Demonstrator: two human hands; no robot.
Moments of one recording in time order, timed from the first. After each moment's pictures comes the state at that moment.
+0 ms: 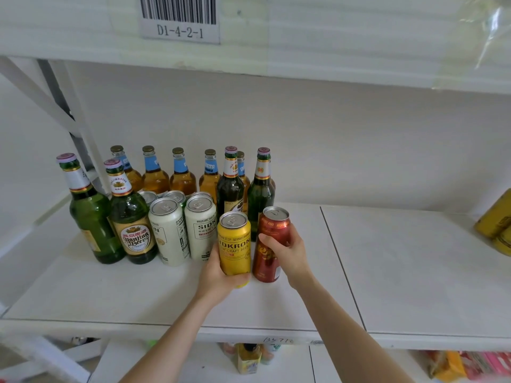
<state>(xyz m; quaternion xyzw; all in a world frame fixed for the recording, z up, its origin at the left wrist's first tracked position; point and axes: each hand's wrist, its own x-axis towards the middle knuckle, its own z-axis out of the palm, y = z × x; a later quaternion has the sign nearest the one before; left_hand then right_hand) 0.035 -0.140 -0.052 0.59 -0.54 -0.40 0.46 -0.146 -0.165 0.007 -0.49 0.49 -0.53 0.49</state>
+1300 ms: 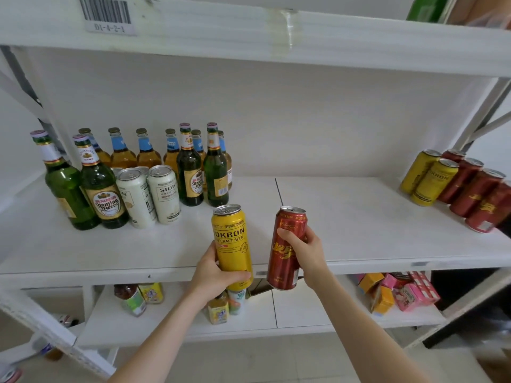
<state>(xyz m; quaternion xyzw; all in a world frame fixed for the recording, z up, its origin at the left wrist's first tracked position) -0.063 0.001 -0.015 0.58 -0.54 -0.48 0.39 -0.282 -0.014 0.020 -0.40 0.55 -0.54 0.49</state>
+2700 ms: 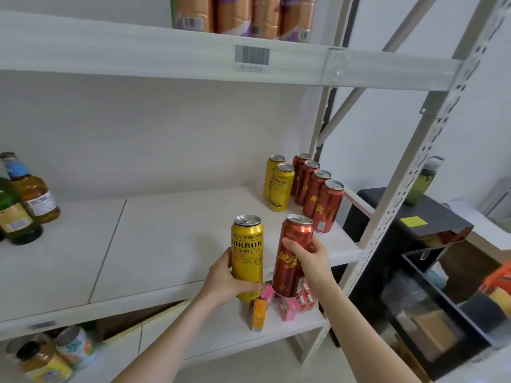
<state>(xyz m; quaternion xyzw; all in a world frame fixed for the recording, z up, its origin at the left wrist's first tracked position) -0.535 -0.020 -0.008 0.50 -0.64 -0.49 0.31 -0.738 0.022 0.030 -0.37 0.58 -0.60 0.40</state>
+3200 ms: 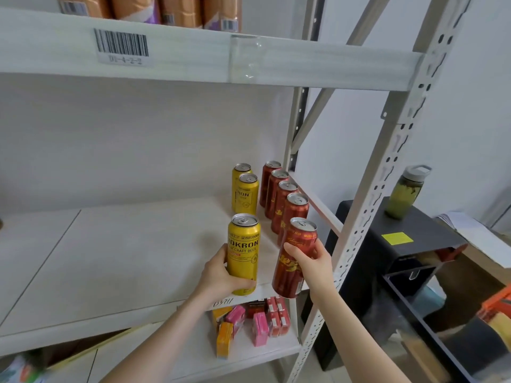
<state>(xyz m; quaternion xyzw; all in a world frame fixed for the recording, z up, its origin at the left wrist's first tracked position) -0.667 -0.069 -0.008 0.52 -0.64 -0.45 0.34 -0.875 -0.011 0.027 -0.39 0.57 -0.62 0.38</state>
